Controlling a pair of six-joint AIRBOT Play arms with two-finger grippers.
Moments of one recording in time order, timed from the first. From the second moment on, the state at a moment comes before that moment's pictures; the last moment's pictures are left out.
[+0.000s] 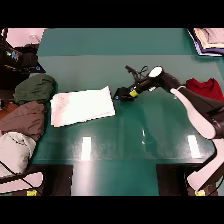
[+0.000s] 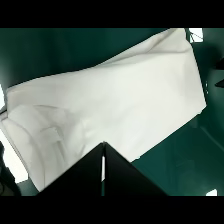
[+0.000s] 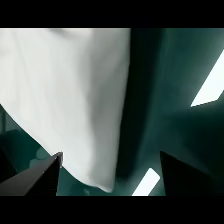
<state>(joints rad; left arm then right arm) 0.12 -1.36 1.71 1.12 -1.53 -1.39 0.33 -1.87 1.52 -0.64 1.20 1.24</state>
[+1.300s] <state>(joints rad) 0.12 -1.36 1.70 1.10 -1.54 -1.37 -0.14 -1.65 1.52 -0.69 1.18 1.21</state>
